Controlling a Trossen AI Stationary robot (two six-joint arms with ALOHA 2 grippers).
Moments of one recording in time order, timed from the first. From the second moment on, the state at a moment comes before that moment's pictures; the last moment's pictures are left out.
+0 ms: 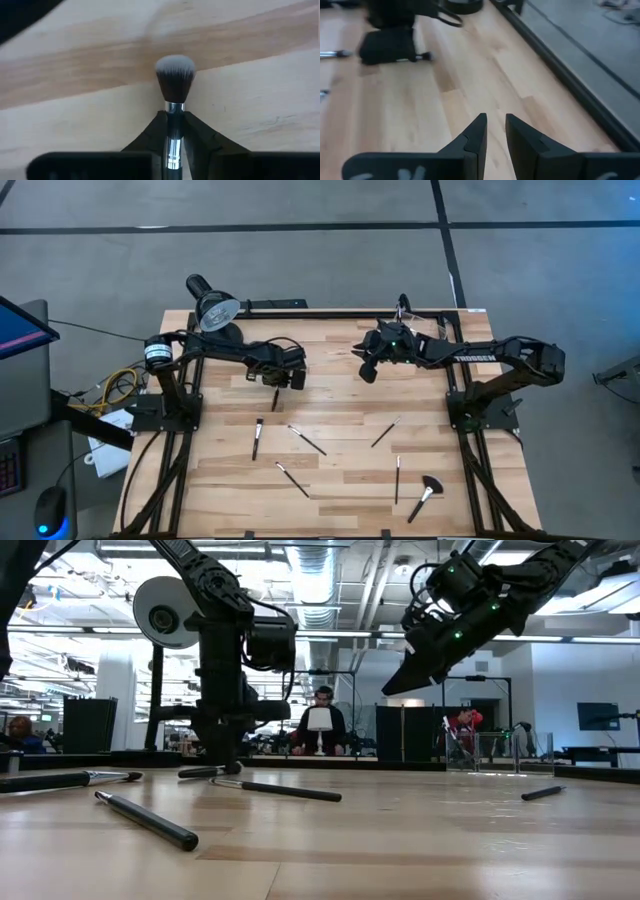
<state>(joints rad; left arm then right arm) 0.24 1.81 1.06 -0.69 -0.15 -1.03 -0.38 1.37 0.68 0.14 -0.03 -0.10</state>
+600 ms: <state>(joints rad) 0.15 1.74 1.06 -0.41 -0.30 -0.52 -0.38 1.37 0.65 0.14 -0.08 0.00</state>
